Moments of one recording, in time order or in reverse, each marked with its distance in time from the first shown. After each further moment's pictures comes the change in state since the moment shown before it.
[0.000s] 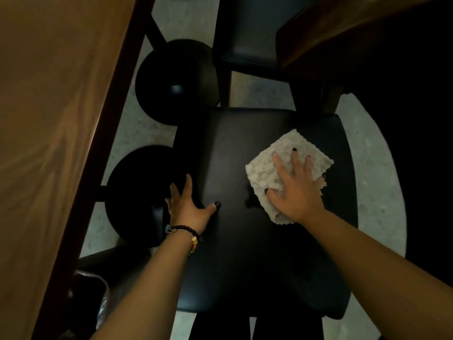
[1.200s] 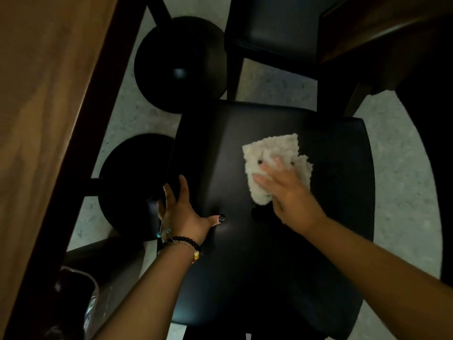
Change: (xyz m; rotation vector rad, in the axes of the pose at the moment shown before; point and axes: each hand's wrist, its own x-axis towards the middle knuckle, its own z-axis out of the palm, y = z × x) left_hand 0.019 -0.016 0.009 0.232 0.075 -0.078; right_hand 0.018 -0.025 0.001 0.074 0.078 -0.558
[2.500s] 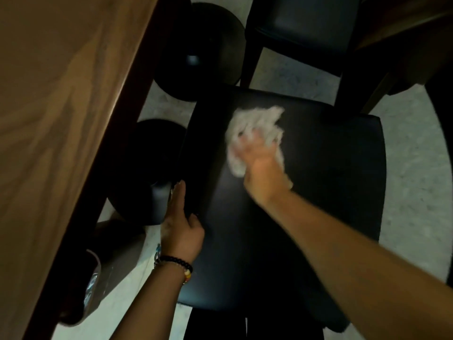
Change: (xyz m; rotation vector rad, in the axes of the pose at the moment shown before) left_hand -0.044 -0.032 -0.010 -0.456 0.128 0.145; right_hand 0.070 -0.046 0.030 0.035 0.088 0.132
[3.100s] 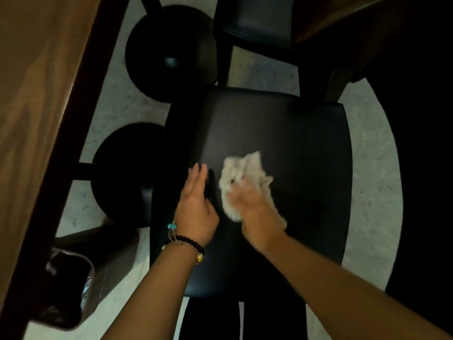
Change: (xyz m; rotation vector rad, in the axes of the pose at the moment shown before) left_hand -0.013 0.055 0.025 0.122 -0.120 0.286; right_hand -0.115 0.006 0.004 -0.022 -0.168 0.027
